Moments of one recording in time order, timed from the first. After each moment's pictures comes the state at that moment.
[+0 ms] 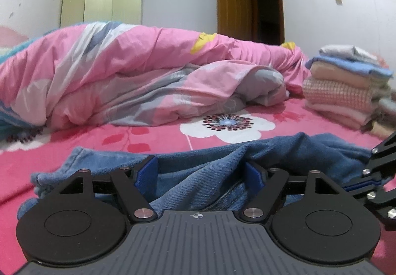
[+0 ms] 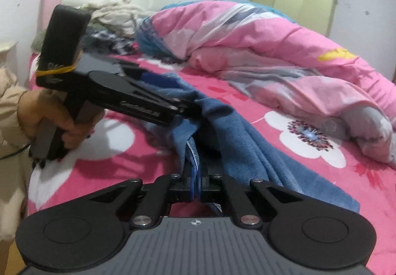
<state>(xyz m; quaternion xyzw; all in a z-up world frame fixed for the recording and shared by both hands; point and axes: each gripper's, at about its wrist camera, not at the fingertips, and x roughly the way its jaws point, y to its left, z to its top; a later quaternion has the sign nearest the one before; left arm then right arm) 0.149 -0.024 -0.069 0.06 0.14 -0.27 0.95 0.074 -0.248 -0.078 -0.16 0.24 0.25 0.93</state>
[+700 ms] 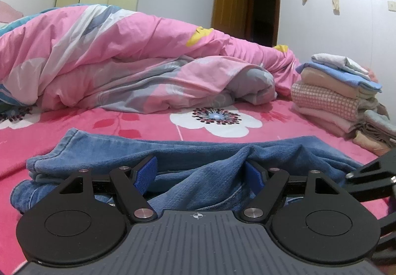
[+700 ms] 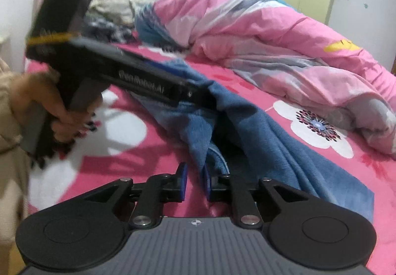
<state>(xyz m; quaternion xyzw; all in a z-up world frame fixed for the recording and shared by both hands) 0.154 0.001 -0.067 0.00 0.17 -0.31 0.94 0.073 -0.211 -0.096 -0.18 0.25 0.22 0.93</state>
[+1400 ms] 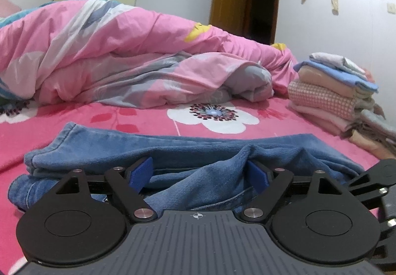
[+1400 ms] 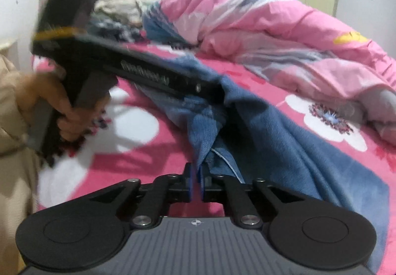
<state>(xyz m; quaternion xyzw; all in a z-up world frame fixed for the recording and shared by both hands) 0.156 0.006 -0.069 -0.02 0.19 -0.32 0.93 0.065 -0.219 -0.094 -0.13 0.25 0.26 0.92</state>
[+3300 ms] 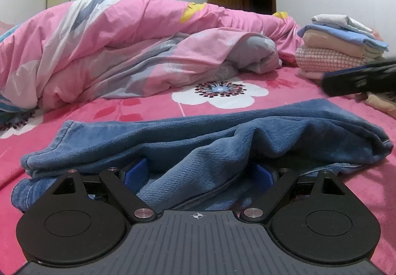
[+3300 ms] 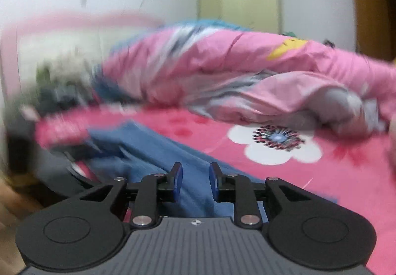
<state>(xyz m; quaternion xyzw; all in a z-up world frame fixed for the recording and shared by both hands) 0.149 -0.021 -0.079 0.09 0.20 -0.29 0.93 0.111 -0.287 -0.041 -0.06 0.22 0.18 0.96</state>
